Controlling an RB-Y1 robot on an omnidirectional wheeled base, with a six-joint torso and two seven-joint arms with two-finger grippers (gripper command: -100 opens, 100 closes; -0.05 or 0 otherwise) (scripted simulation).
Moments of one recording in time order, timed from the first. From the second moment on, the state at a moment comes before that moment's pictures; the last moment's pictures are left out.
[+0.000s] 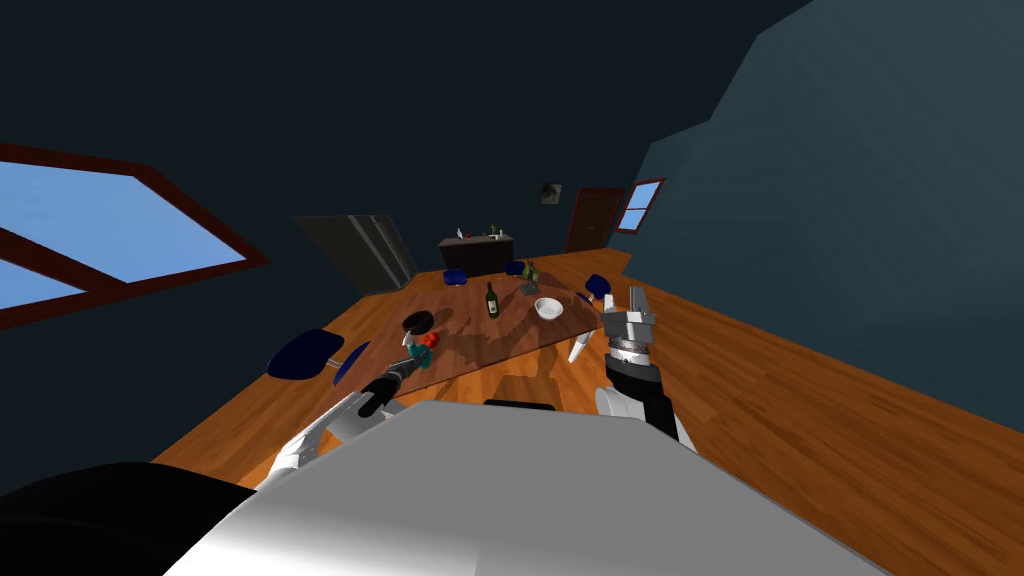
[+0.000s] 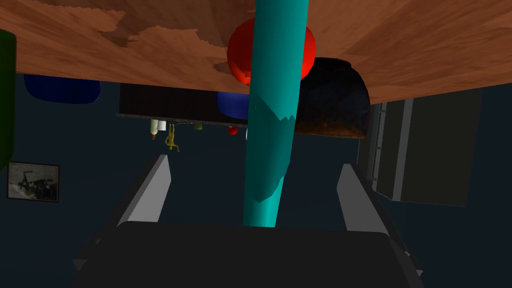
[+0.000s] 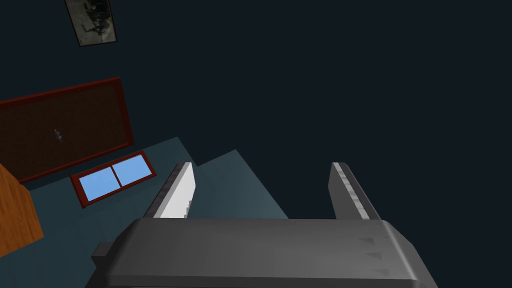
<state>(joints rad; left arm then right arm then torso) 0.48 0.70 -0.01 -1.55 -0.33 0.15 -0.38 0.51 0.01 0.04 -2.24 0.00 -0.52 -0.06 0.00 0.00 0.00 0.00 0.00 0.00</state>
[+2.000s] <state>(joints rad) 0.35 0.77 0.00 -1.46 -0.34 0.15 -0.35 0.51 0.01 0.04 -2.24 0.00 -0.52 -0.06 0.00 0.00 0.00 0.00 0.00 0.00</state>
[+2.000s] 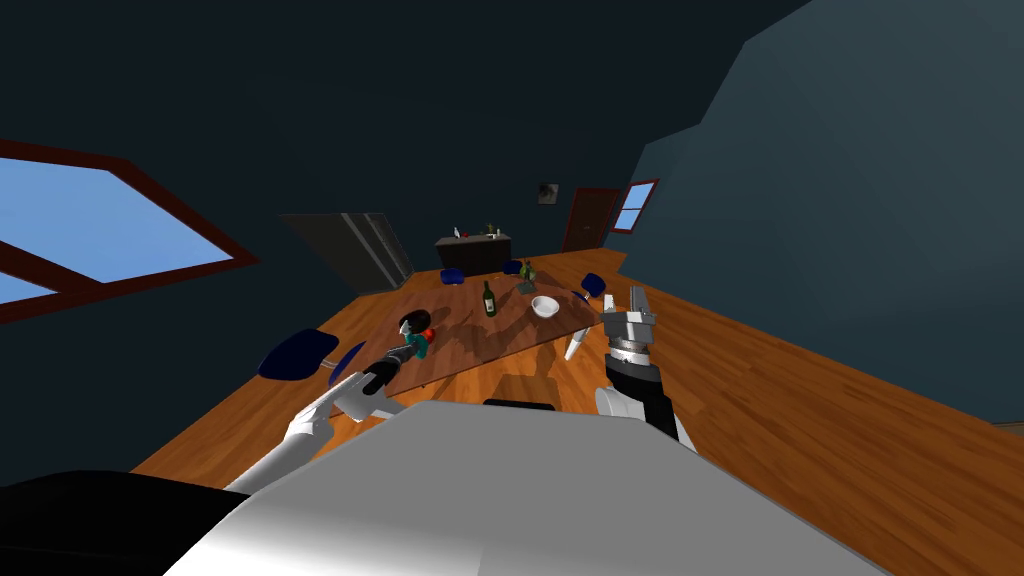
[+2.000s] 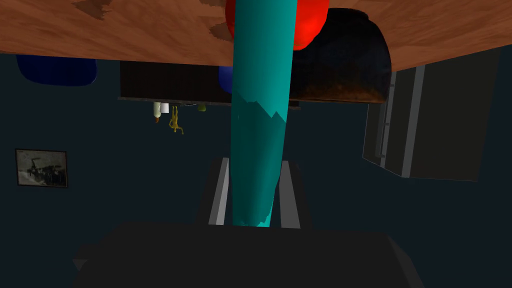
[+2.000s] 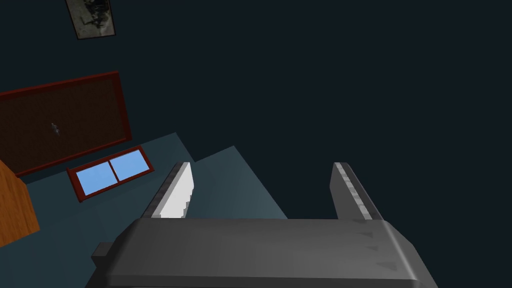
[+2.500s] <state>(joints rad) 0.23 0.84 0.01 -1.38 -0.35 0.16 -0.32 0.51 0.01 0.04 -2.24 0.00 -0.52 -0.06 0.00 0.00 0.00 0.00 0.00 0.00</state>
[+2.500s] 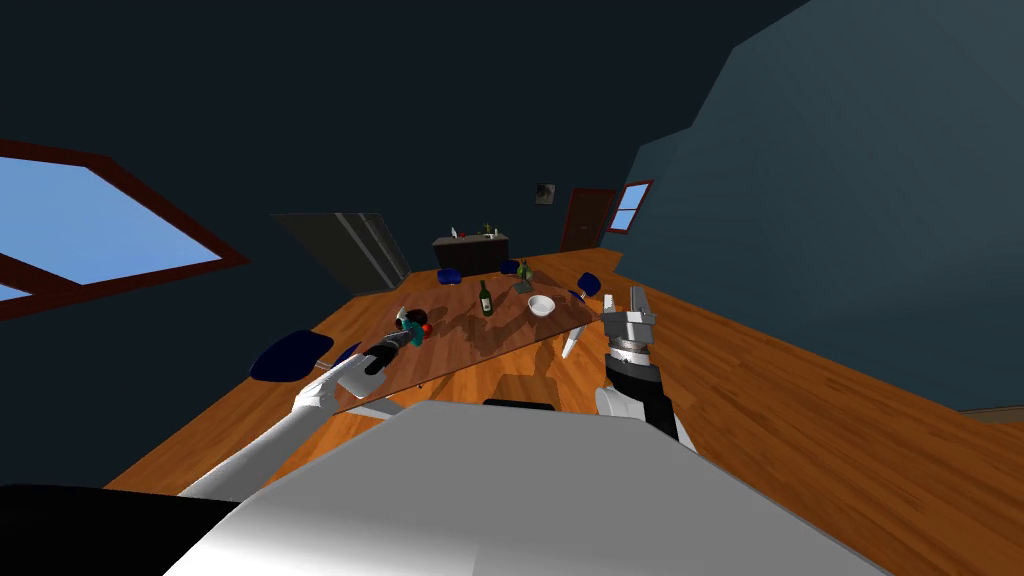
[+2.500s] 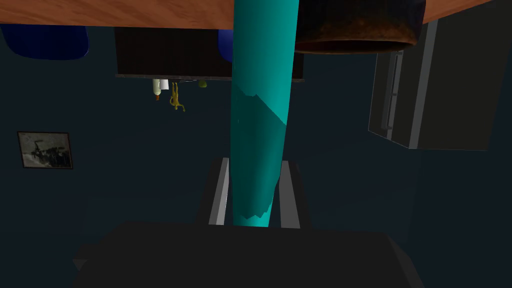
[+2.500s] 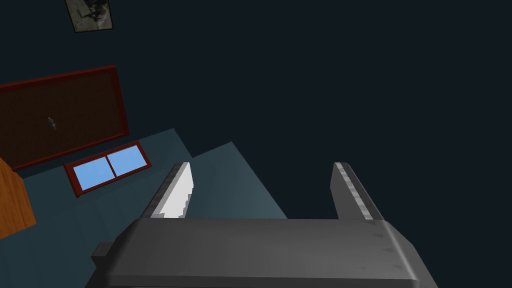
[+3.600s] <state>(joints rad) 0.00 0.93 -0.01 -1.20 -0.32 0.18 -0.26 0.51 0.01 0.04 -2.24 0.00 -0.52 -0.06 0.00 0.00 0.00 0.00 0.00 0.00</state>
